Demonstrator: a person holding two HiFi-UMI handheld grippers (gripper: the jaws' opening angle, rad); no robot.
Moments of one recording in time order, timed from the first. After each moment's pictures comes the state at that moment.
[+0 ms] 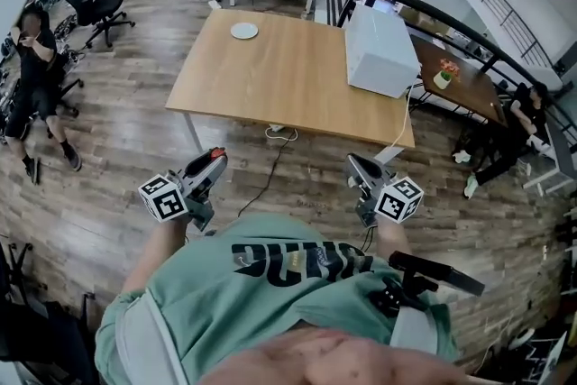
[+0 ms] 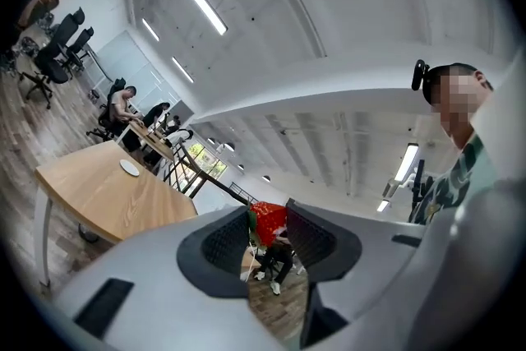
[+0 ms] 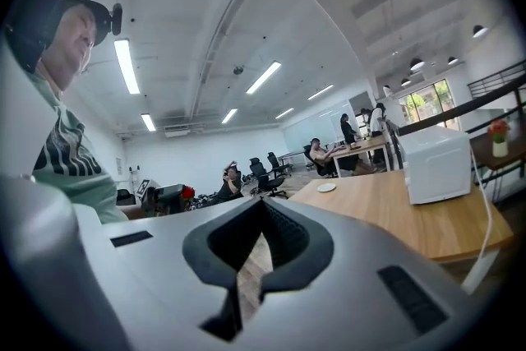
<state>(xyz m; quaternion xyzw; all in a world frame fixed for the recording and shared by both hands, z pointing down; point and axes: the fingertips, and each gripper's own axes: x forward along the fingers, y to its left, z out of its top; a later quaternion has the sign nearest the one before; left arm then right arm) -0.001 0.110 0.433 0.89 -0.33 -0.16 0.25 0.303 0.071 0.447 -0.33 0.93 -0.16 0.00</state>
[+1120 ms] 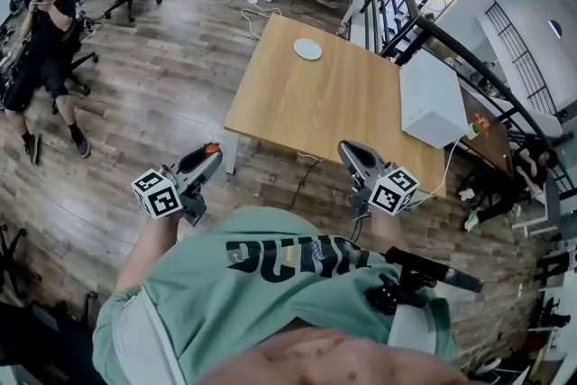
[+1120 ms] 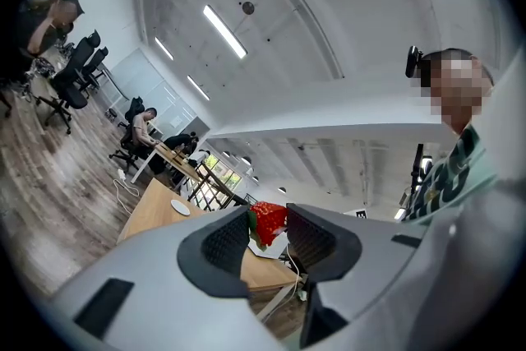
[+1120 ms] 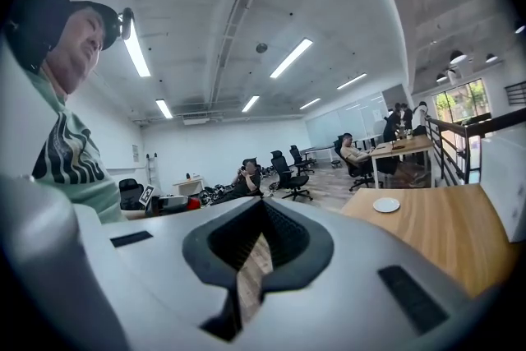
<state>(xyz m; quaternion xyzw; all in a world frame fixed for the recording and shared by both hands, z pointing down) -0.331 -0.002 0.434 0.87 -0.38 -0.18 0.24 -0.058 -0.082 0.395 -0.26 0.96 -0.12 -0.03</state>
